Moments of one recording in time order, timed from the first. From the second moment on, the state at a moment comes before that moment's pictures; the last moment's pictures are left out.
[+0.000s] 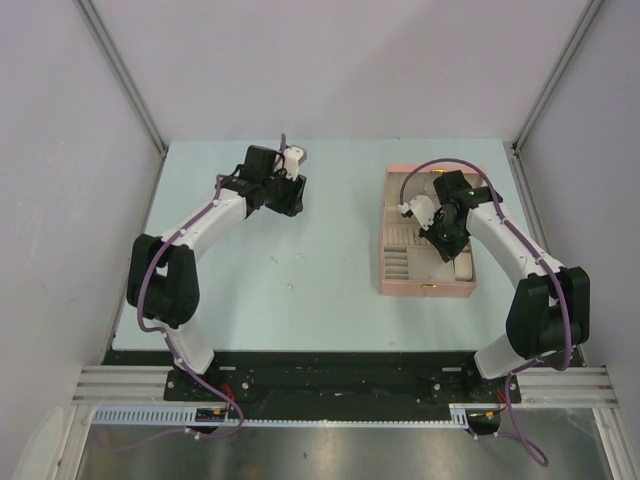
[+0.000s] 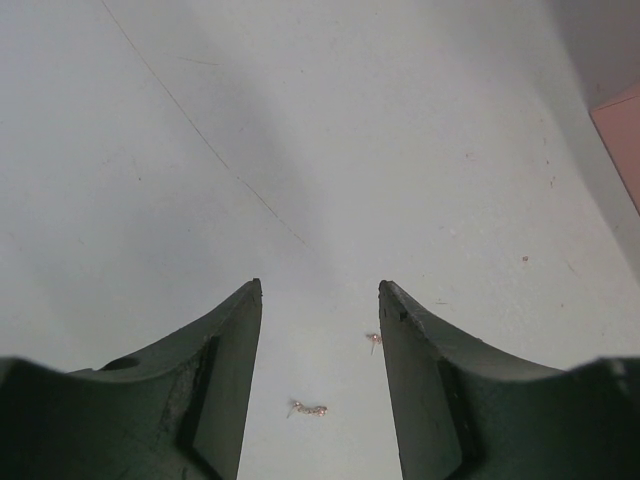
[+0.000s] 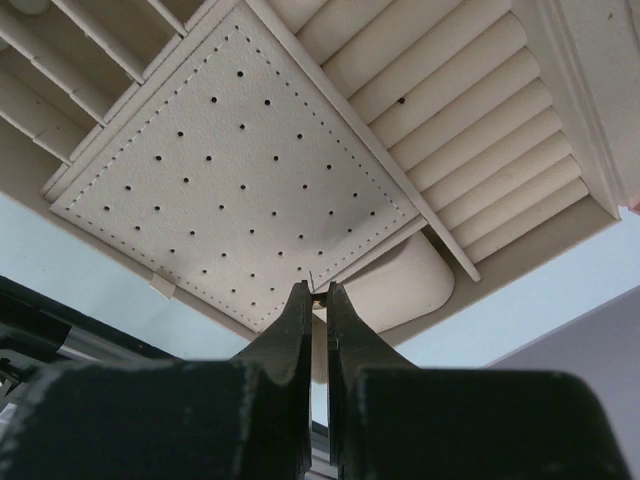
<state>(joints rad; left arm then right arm) -0.36 1.75 1.39 -0.40 0.21 0.10 0.23 1.52 1.24 -1.02 -0.03 -0.64</state>
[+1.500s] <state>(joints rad) -0.36 1.77 1.40 -0.39 0.21 0.11 0.24 1.60 1.26 -1.02 0.03 -0.64</state>
